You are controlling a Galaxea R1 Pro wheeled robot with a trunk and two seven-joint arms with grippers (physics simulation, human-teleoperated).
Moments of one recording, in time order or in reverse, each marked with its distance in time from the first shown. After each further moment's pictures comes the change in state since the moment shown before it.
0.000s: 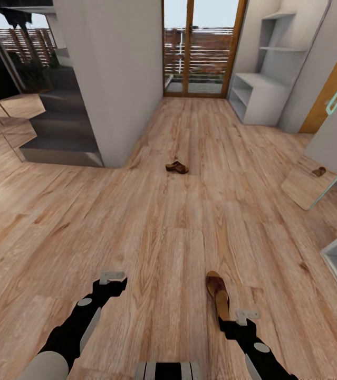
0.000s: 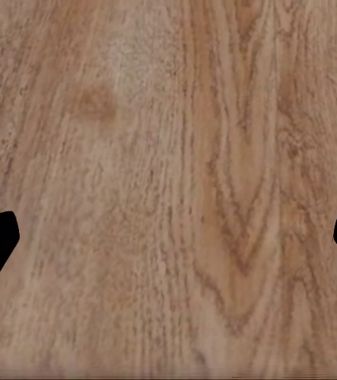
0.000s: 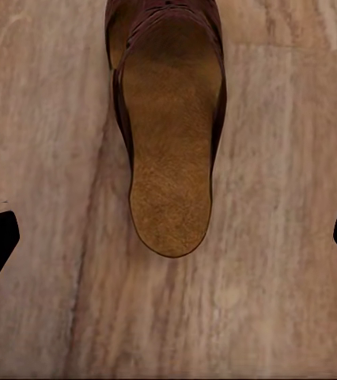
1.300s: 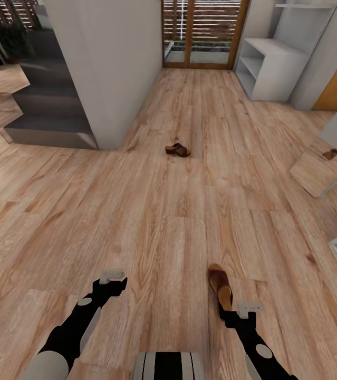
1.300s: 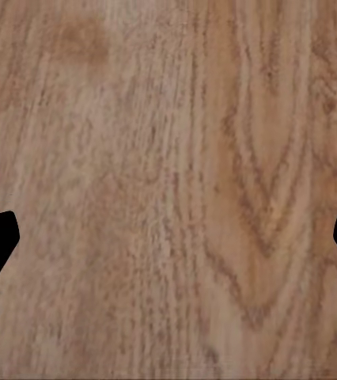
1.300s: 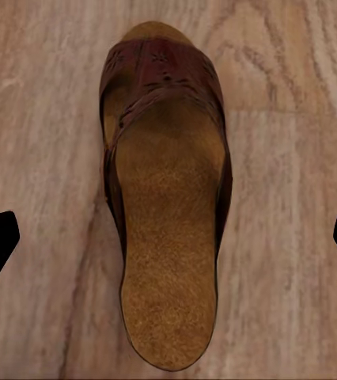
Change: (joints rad) left arm 0.000 0.000 0.000 -0.003 -0.001 0.001 0.002; right arm 0.002 0.000 0.000 0.001 0.000 -0.250 -0.003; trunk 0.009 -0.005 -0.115
